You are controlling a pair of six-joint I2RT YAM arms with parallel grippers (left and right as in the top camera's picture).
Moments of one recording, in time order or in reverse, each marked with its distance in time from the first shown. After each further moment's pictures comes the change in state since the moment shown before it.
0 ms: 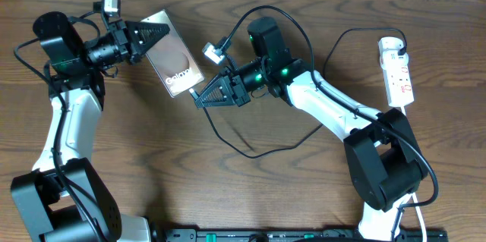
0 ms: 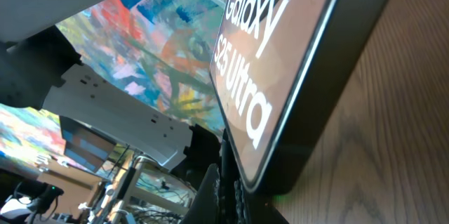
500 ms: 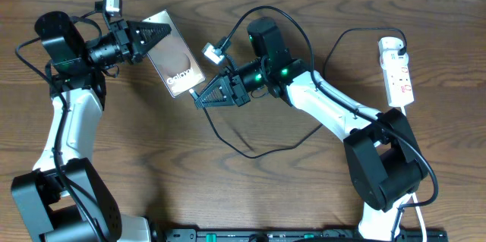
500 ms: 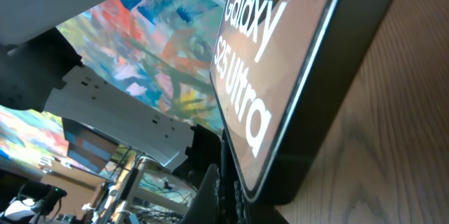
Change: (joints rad) left arm -0.006 0.000 0.000 0.003 -0.001 0.000; right arm 0.000 0.000 0.000 0.000 0.000 0.015
